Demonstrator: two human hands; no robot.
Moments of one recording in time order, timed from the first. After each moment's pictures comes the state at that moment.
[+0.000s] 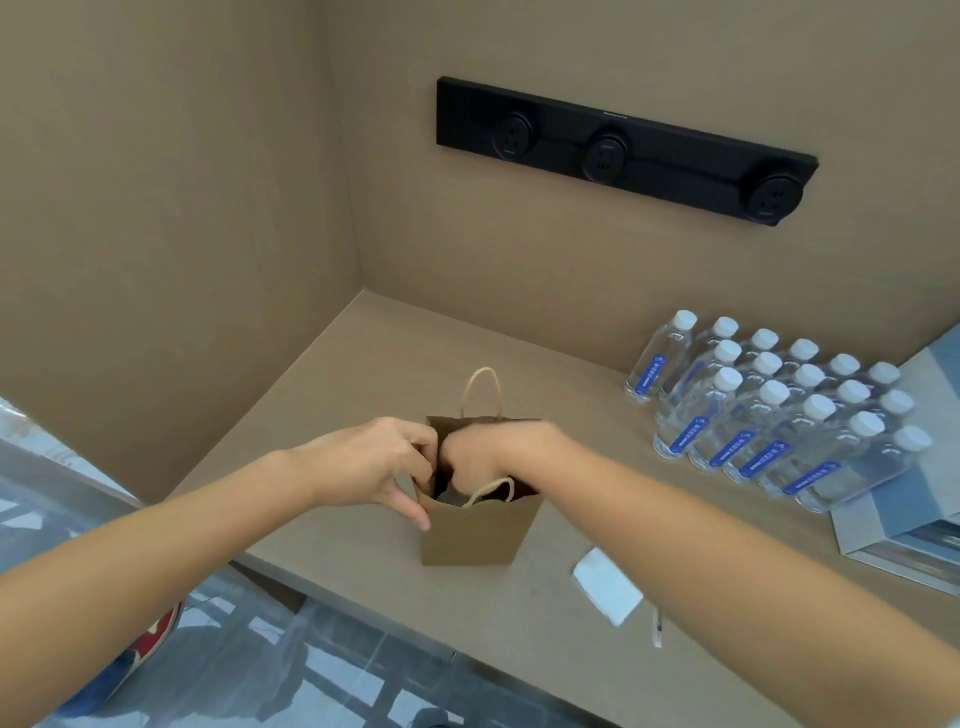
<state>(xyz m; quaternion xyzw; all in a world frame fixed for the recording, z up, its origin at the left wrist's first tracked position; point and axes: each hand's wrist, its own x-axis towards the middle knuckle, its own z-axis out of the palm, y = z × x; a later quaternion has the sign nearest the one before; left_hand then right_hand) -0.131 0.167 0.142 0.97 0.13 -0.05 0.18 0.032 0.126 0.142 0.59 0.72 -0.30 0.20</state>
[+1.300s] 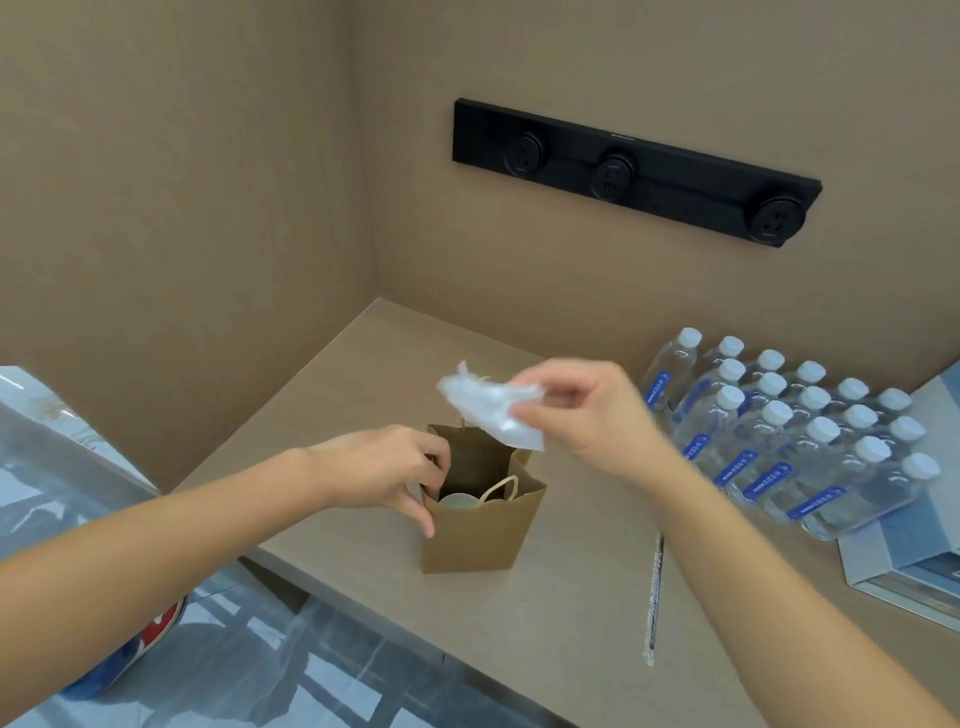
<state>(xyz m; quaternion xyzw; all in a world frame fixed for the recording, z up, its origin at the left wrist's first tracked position) -0.120 0.158 0.124 0.98 0.11 -0.03 0.14 0.110 0.057 0.185 0.58 0.61 -0.33 -0.43</state>
